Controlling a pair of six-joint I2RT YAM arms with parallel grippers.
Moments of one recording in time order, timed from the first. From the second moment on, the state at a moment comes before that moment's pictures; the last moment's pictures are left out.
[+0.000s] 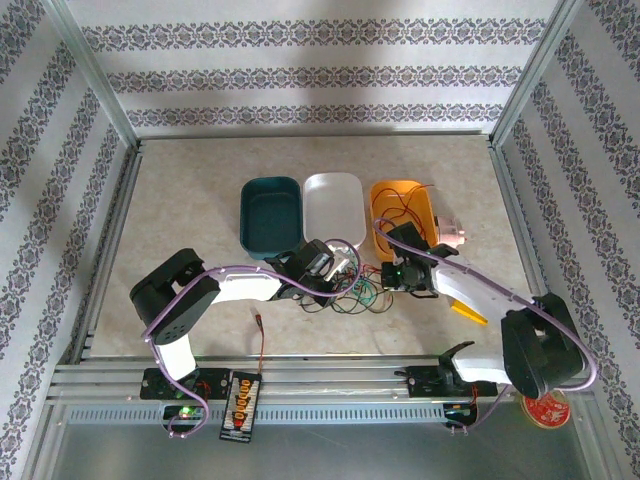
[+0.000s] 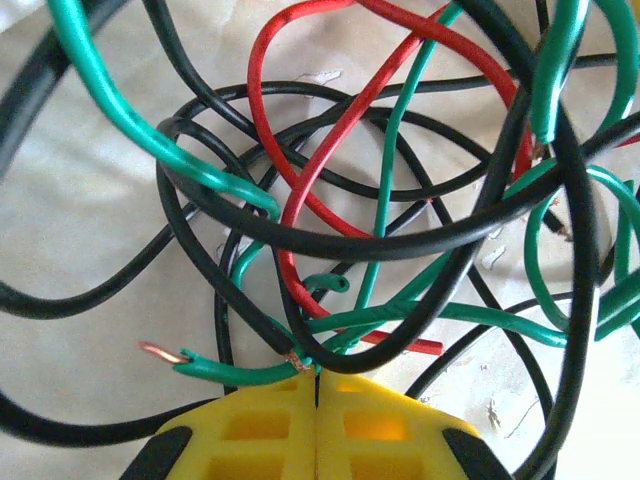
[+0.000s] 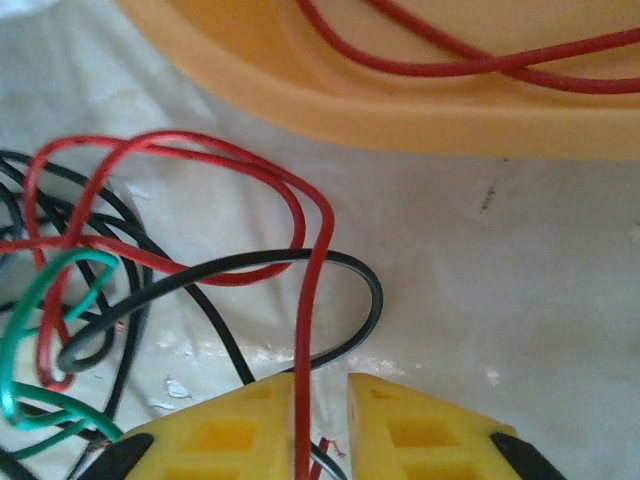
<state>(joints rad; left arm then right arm) -0.86 1.78 0.90 -0.06 0.20 -0.28 0.44 1.31 0.70 -0.63 -0.05 0.47</state>
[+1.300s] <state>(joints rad) -0.86 1.78 0.89 -0.06 0.19 -0.29 0.30 0.63 1.07 -0.51 0.49 0.34</state>
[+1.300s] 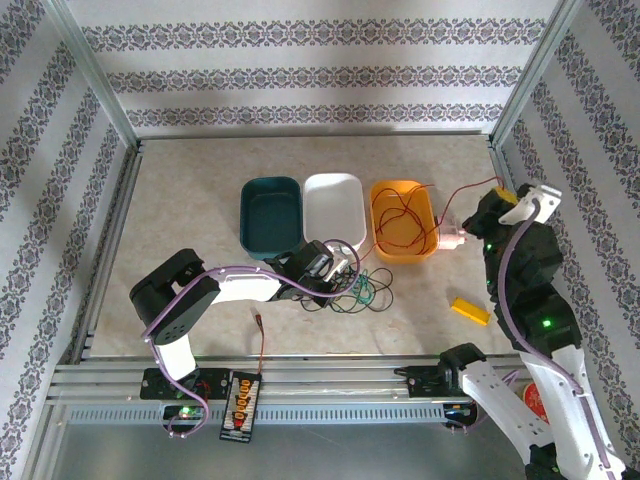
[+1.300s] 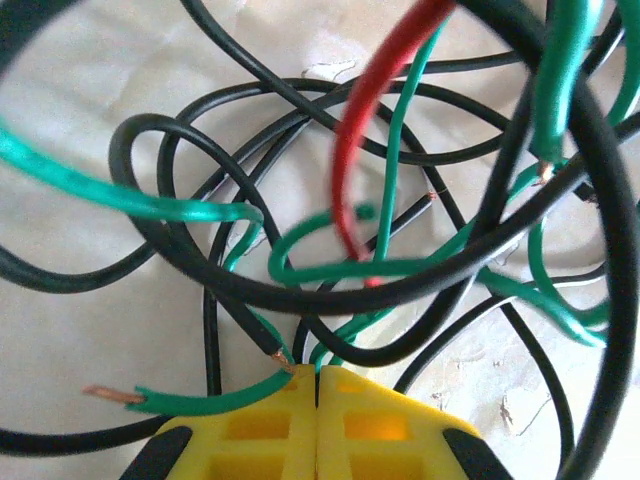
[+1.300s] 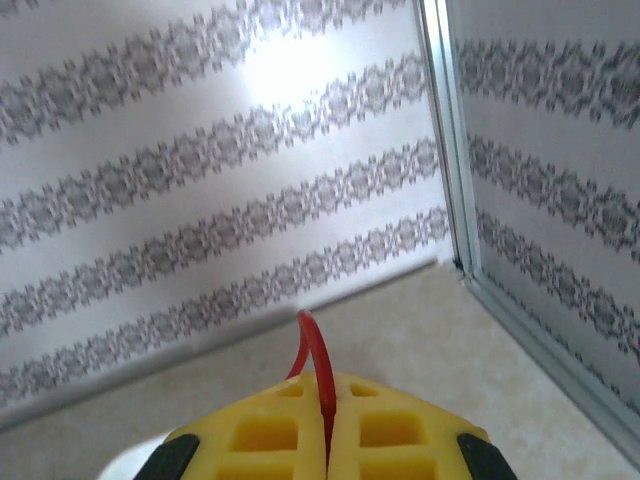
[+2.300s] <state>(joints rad) -0.86 1.77 0.89 -0.06 0.19 -0.29 0.21 1.07 1.21 -0.37 0.28 0.23</state>
